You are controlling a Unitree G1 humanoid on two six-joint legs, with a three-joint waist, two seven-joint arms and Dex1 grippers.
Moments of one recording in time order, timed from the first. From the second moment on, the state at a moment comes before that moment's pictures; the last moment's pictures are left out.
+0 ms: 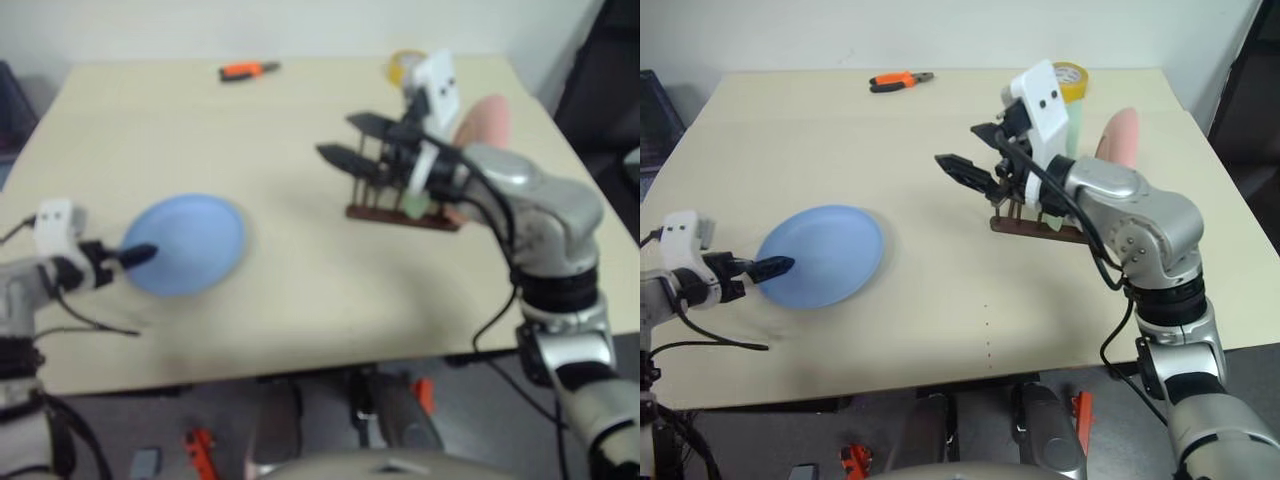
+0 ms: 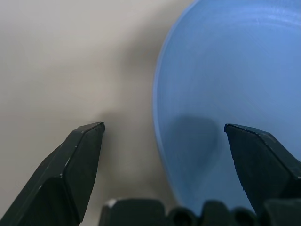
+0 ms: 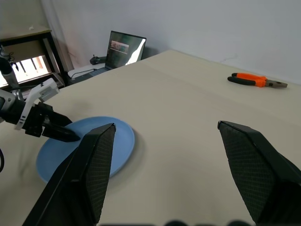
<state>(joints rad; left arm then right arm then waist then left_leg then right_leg) -0.37 0.93 0.31 0.35 -0.42 0.91 -0.63 -0.86 -0.41 0.12 -0.28 0.74 0.89 0.36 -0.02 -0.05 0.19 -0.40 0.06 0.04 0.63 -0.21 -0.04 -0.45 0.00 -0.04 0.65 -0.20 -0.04</state>
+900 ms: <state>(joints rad) -0.87 0.84 0.16 0.09 -0.33 1.11 -0.33 -0.87 -0.33 0.64 -0.09 0.09 0.37 0.71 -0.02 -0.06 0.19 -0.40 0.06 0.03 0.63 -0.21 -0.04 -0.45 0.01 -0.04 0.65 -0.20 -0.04</state>
